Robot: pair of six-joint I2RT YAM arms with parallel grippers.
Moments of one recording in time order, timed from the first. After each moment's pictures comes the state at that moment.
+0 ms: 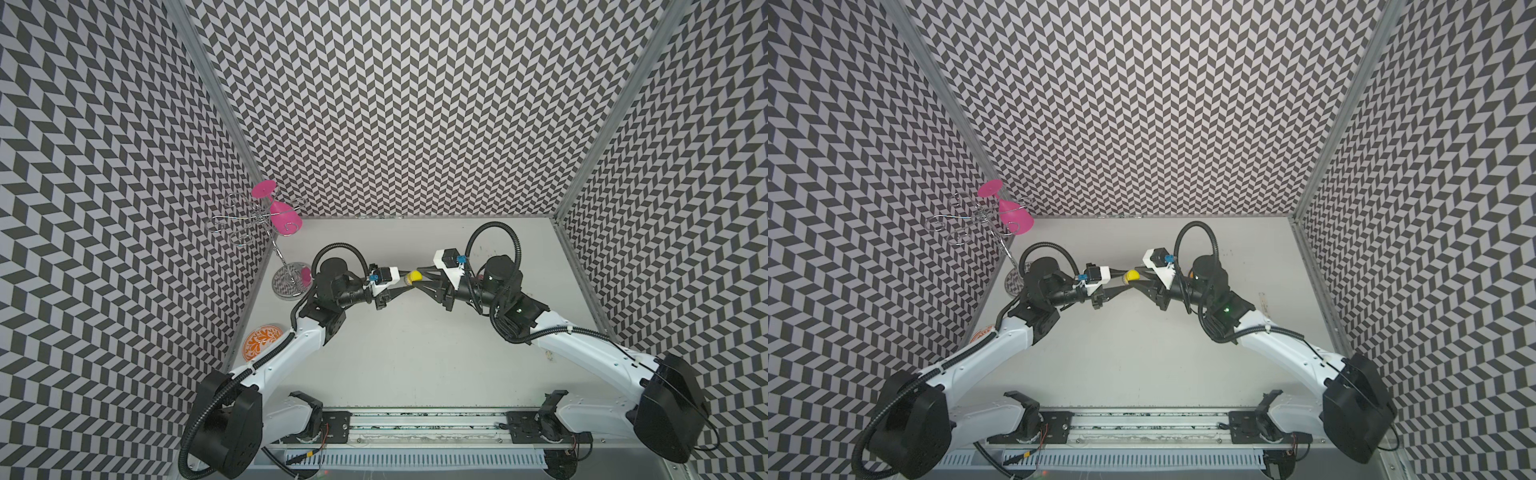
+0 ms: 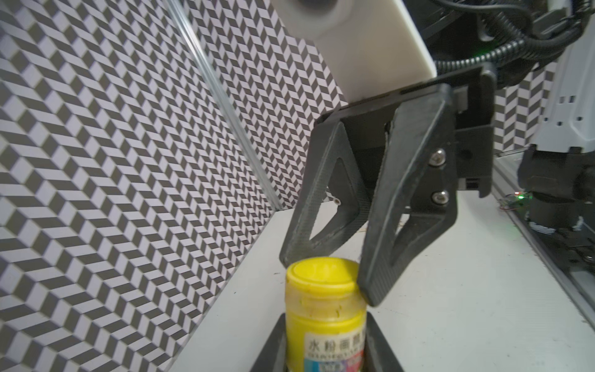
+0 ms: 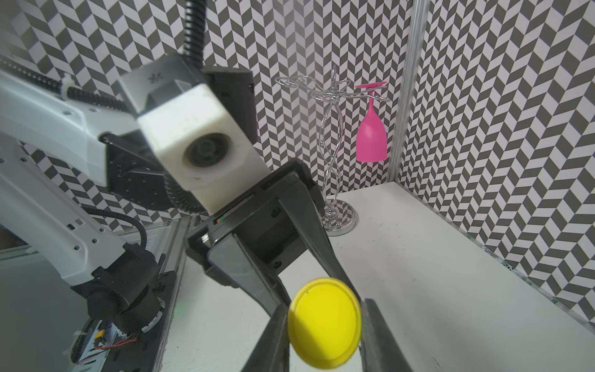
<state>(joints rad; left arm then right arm) -0.42 1.18 0.68 0.46 0.82 0.44 0.70 1.28 0.88 0.32 -0.53 -0.03</state>
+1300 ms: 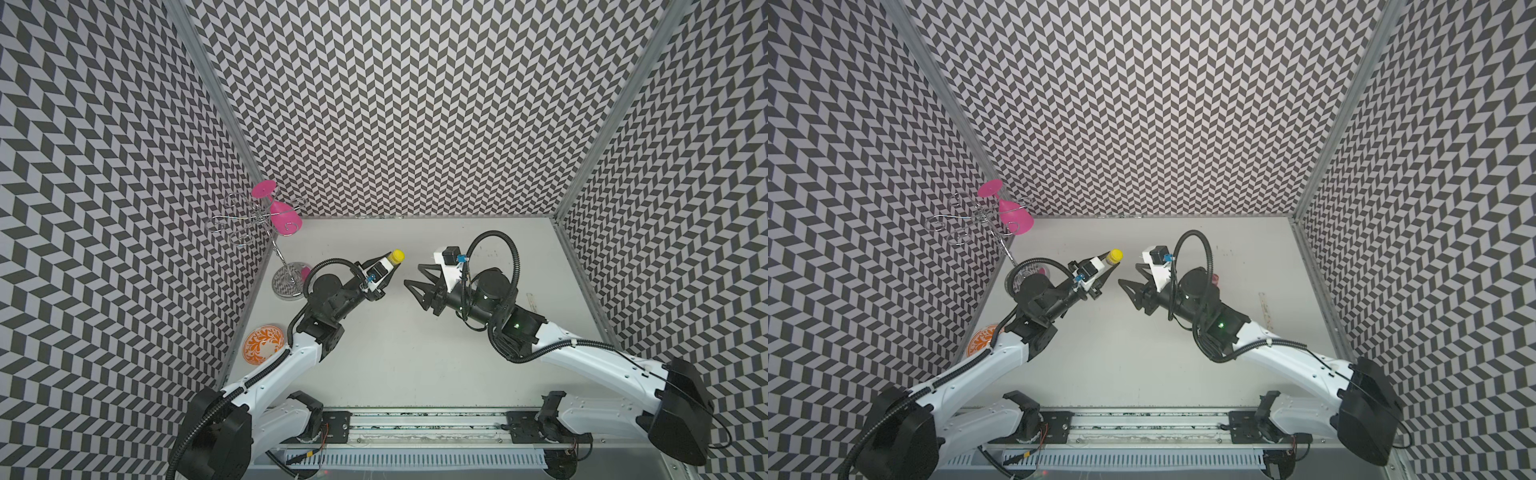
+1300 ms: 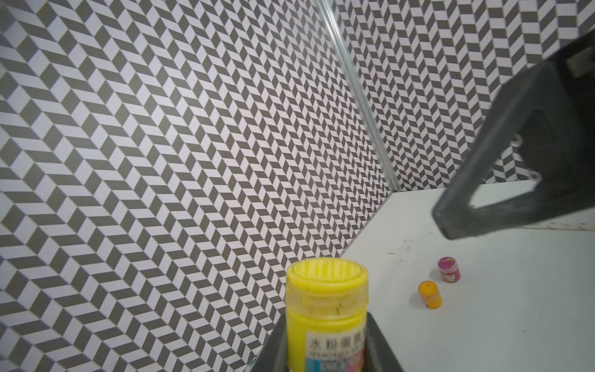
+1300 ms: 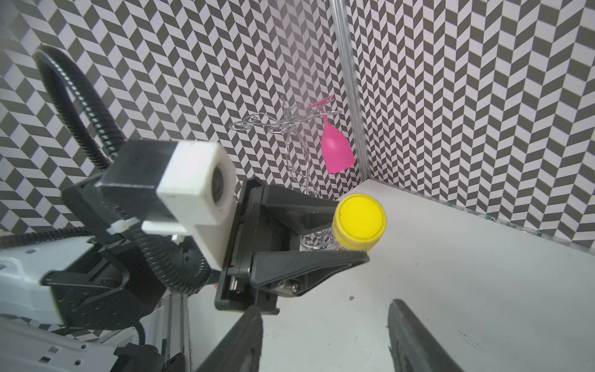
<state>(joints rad) -0.46 1.10 0.59 0.62 0.39 0.48 0.86 1.22 0.87 0.32 -0.11 0.21</state>
